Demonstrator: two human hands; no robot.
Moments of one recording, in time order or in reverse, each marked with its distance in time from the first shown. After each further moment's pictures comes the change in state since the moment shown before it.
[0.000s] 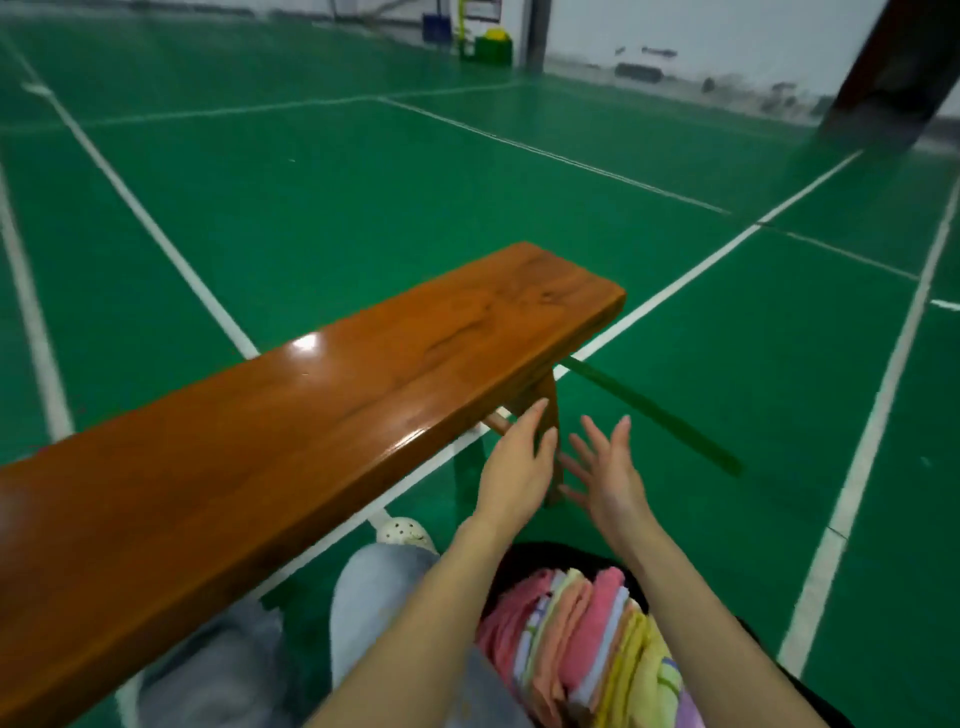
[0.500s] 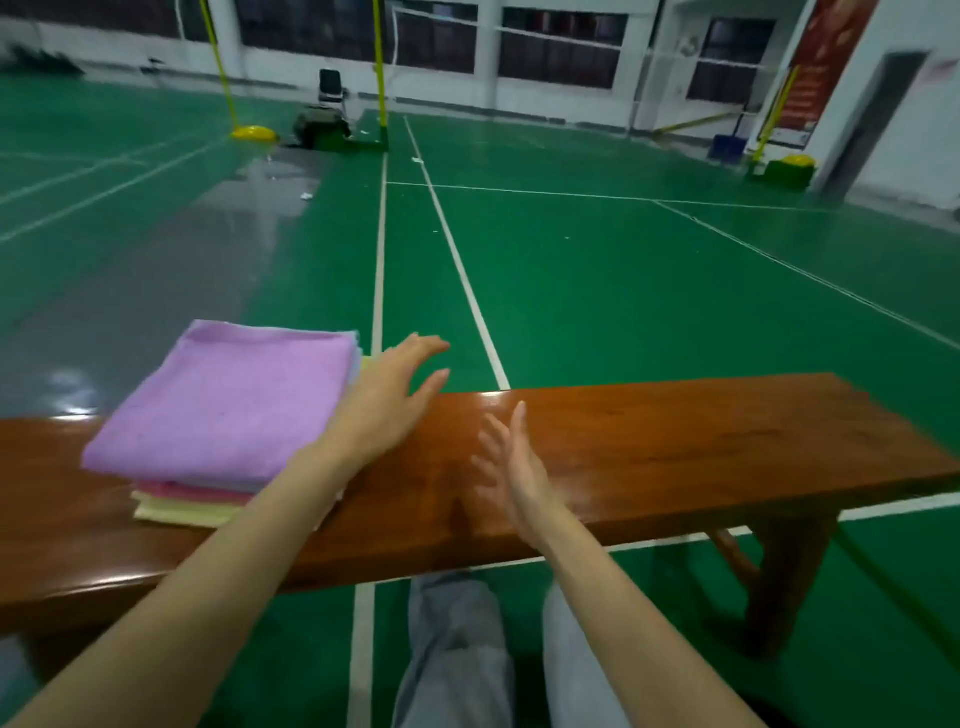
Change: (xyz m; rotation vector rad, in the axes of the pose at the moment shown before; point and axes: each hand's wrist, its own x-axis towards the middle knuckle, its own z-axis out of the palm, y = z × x) left_hand -0.214 -0.052 -0.367 0.503 0.630 -0.050; right_hand -0.170 0.041 0.321 -0.291 -0.847 0.027
